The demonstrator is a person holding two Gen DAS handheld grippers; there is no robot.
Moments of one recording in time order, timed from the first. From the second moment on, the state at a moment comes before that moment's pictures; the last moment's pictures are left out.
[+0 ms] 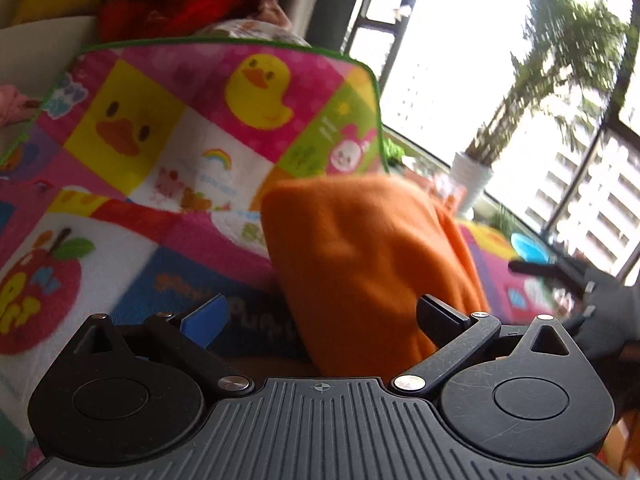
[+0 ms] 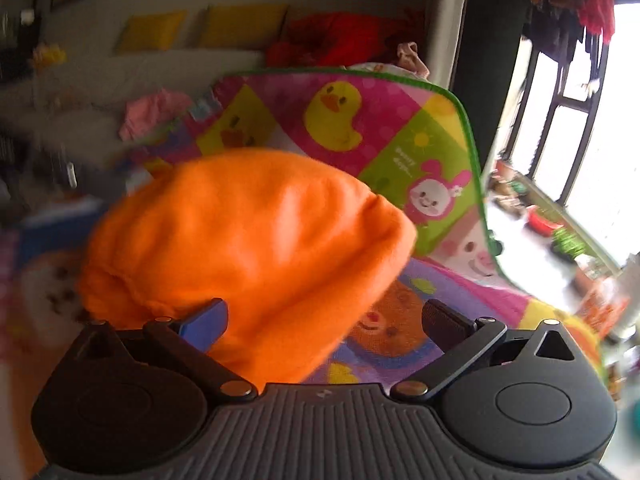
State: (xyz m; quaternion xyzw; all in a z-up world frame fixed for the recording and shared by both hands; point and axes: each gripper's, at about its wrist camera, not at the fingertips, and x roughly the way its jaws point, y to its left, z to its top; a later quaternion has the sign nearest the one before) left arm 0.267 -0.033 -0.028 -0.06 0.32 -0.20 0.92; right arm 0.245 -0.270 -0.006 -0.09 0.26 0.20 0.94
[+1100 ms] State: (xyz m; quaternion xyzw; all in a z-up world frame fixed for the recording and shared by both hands) left arm 0.271 -0.011 -0.072 -0.14 0.30 -0.17 0.93; right arm 0.333 -0.237 -0.030 0.12 0.35 0.25 0.89
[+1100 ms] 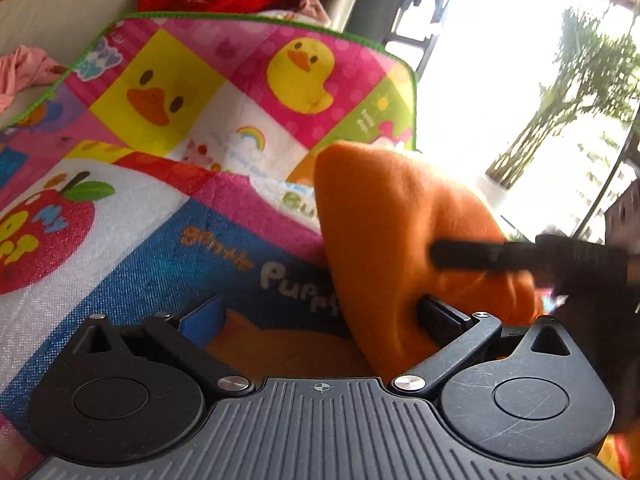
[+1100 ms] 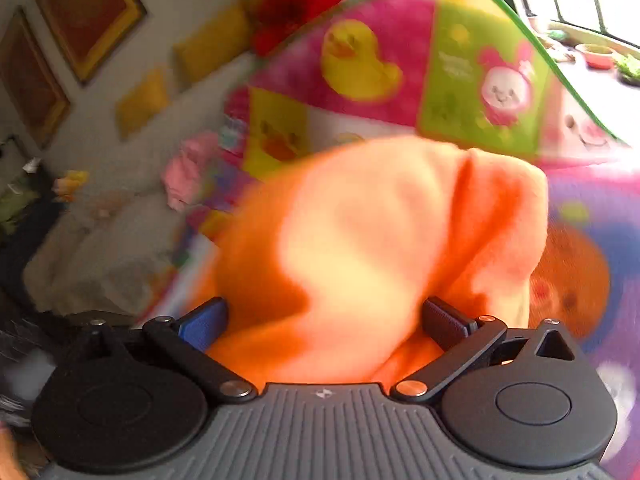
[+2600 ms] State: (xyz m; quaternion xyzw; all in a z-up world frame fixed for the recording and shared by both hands) left arm 0.407 -0.058 -0.030 -0.27 0.39 -0.33 0.82; right arm 0.238 -0.285 0.009 -0.04 0.17 0.20 0.96
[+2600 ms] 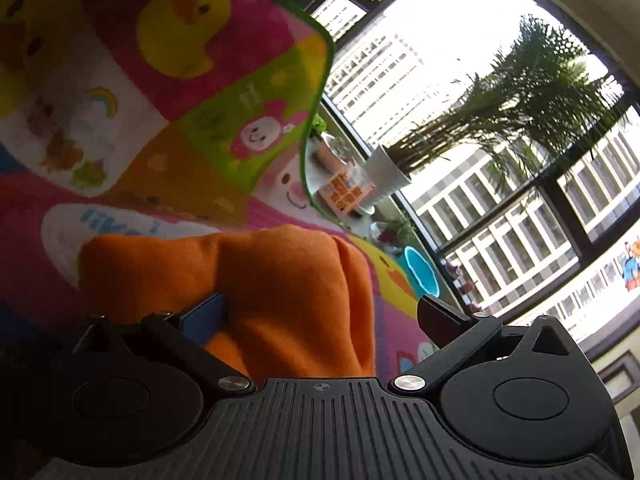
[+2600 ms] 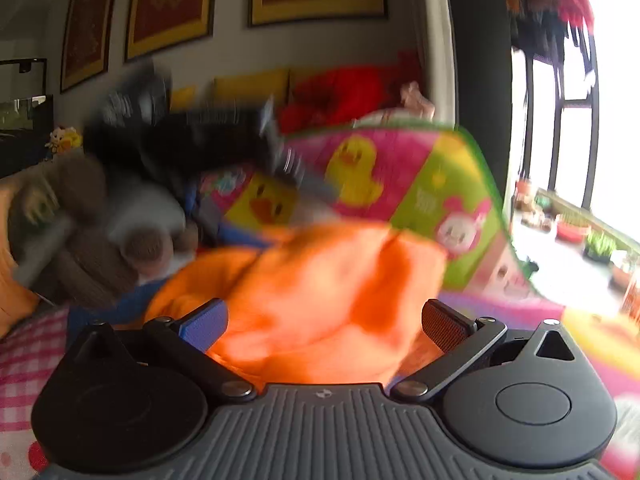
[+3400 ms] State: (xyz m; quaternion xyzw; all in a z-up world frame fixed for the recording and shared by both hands) left arm 0.340 -0.032 0.010 -0.23 0.32 -0.31 0.87; right arm 0.276 -0.278 -0.007 -0.13 0.25 0.12 0.95
